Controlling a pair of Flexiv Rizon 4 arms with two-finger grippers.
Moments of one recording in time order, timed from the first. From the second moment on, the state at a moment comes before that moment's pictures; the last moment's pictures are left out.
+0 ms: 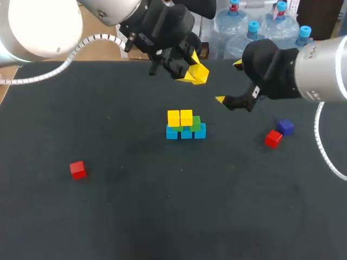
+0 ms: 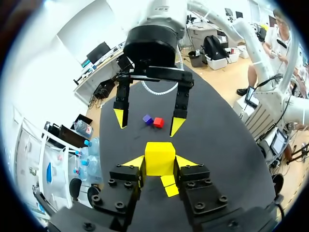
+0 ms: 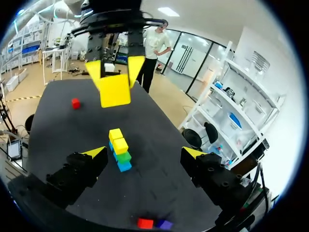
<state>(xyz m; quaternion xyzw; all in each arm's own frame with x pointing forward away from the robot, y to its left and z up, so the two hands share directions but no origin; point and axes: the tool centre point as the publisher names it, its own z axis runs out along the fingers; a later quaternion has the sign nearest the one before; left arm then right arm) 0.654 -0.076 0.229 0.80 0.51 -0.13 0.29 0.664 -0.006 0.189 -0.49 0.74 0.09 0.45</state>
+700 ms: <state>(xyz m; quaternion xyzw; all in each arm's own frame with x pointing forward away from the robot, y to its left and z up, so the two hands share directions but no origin) 0.653 -0.051 0.230 0.79 0.52 -0.13 0.30 0.640 -0.053 0.253 -0.47 0.73 0.08 0.48</state>
